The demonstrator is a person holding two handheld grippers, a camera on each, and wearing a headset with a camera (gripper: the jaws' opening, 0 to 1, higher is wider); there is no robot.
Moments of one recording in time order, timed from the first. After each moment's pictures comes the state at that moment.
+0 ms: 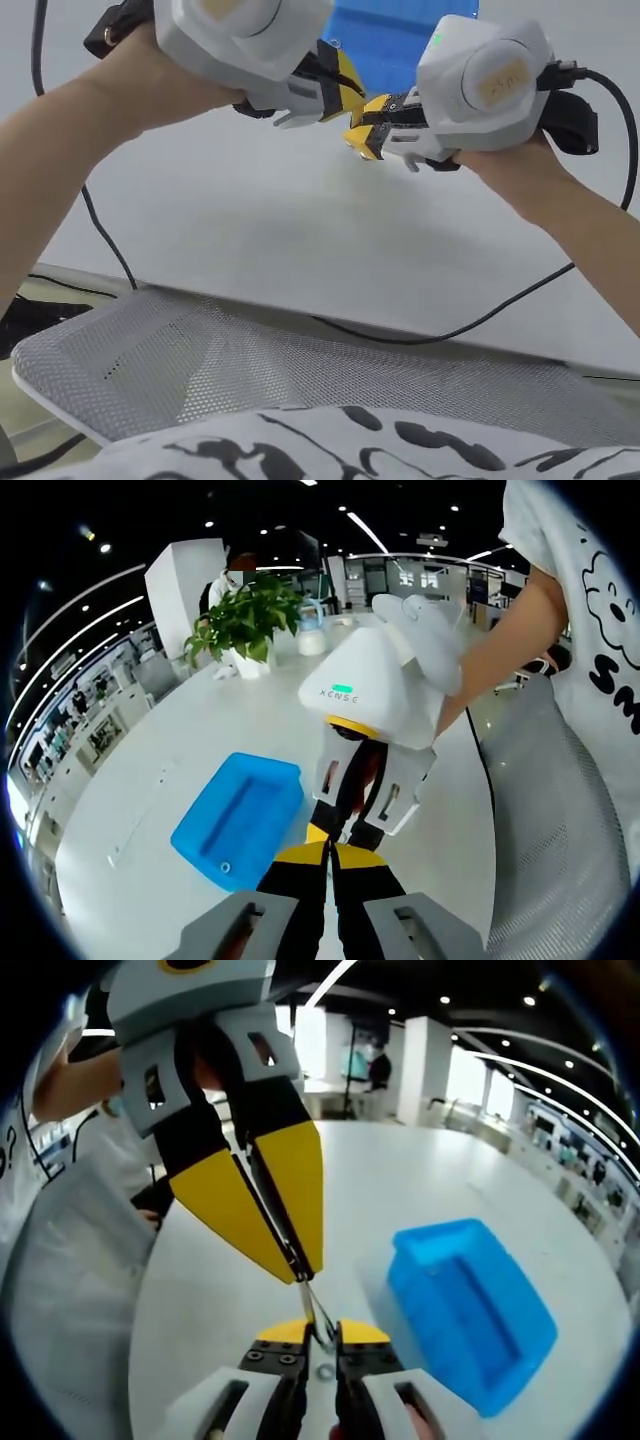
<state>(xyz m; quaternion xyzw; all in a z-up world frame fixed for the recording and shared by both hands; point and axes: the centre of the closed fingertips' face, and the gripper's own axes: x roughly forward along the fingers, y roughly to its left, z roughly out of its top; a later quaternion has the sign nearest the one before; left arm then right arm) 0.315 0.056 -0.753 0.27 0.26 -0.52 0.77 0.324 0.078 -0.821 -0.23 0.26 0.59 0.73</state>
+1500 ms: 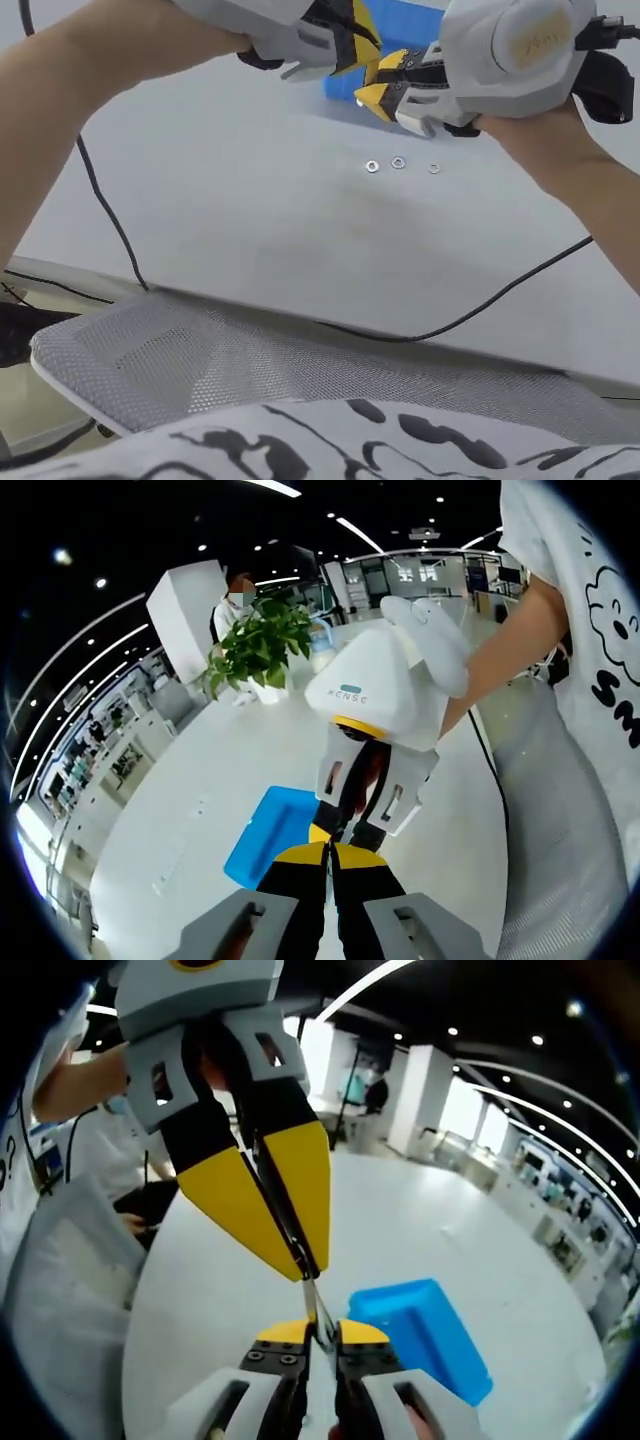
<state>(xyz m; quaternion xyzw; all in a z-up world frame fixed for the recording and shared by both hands) 0.334 0.063 -0.699 0.31 0.21 -0.49 0.79 0.352 0.088 -0.765 -0.26 0.19 0.58 0.75</state>
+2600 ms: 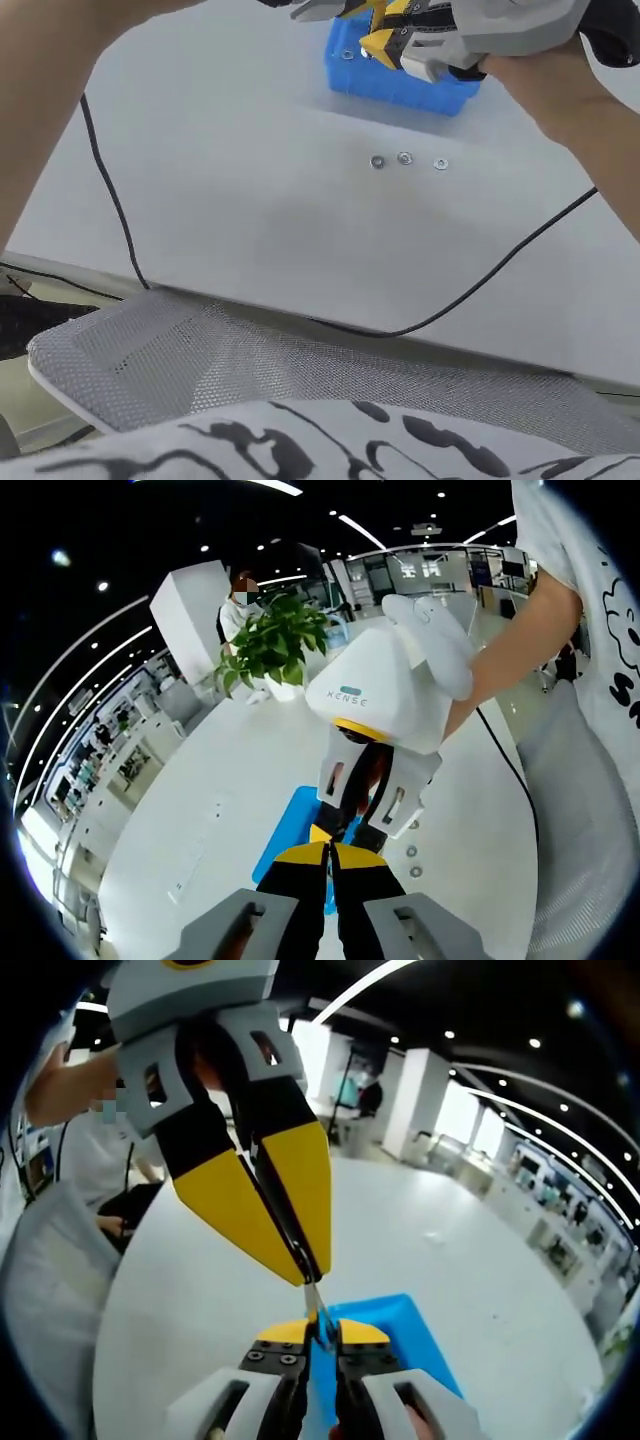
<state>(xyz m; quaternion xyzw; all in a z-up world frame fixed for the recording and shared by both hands) 0.380 0.069 -0.697 0.32 0.20 -0.48 0.79 0.399 0.097 -0.763 -0.26 0.18 0.57 0.76</state>
